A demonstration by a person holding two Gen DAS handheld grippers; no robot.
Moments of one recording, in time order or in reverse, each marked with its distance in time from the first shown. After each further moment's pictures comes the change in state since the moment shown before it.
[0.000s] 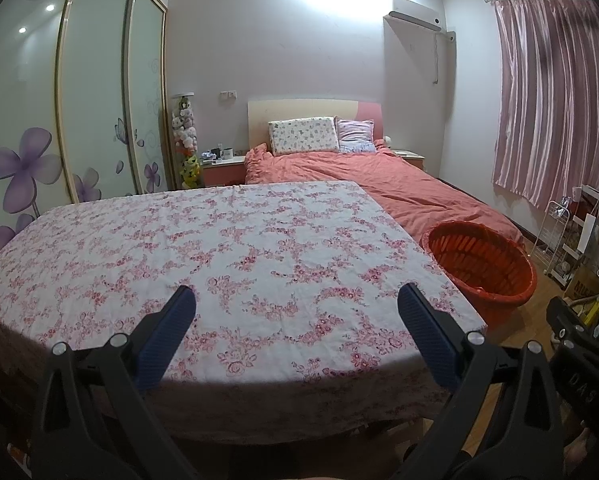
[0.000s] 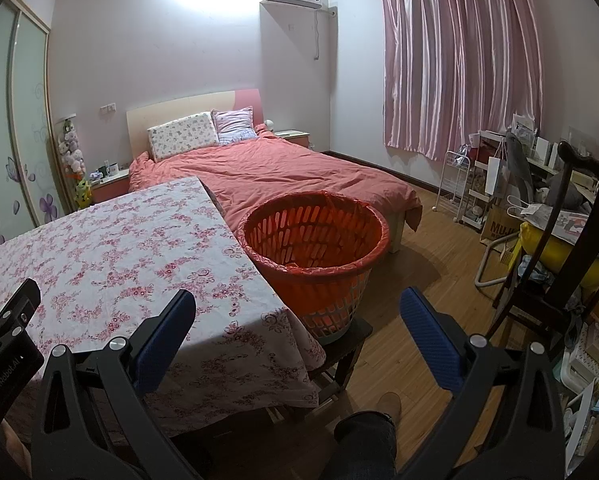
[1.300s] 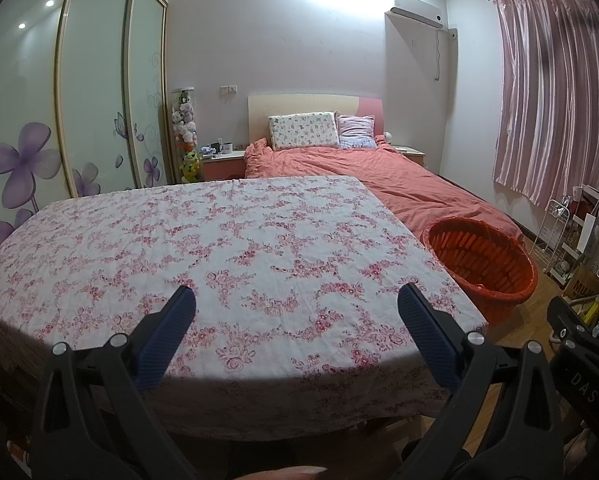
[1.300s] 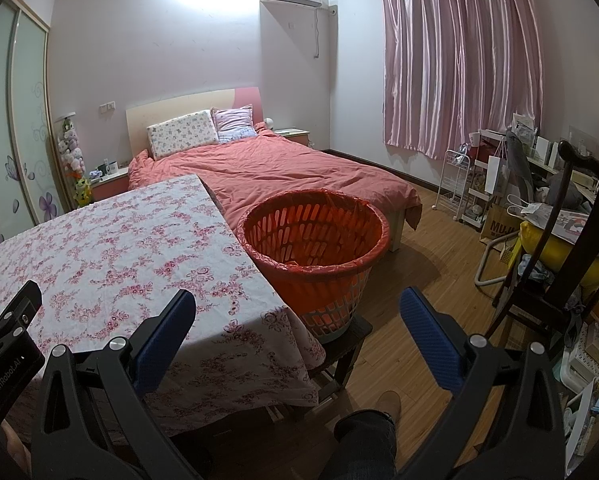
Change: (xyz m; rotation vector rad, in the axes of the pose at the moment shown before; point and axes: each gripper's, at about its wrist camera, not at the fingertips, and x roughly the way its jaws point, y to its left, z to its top) left arm 0.004 0.003 -0.001 -0.003 0.016 -0.005; right arm 0.000 0.000 0.001 0.000 0.003 -0.001
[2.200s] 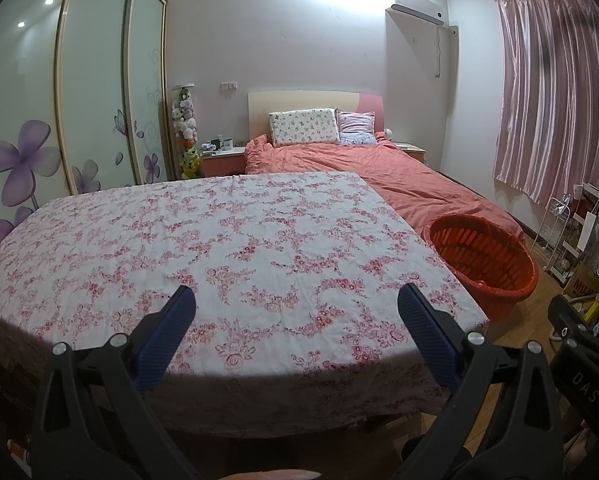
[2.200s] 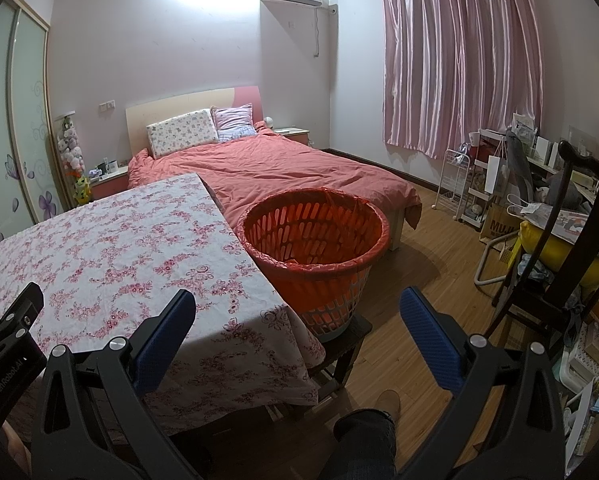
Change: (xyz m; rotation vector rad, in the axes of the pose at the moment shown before) left arm 0.001 -0.001 -0.005 0.000 0.011 0.000; right arm 0.000 0.000 0.001 -0.001 0.001 -0.001
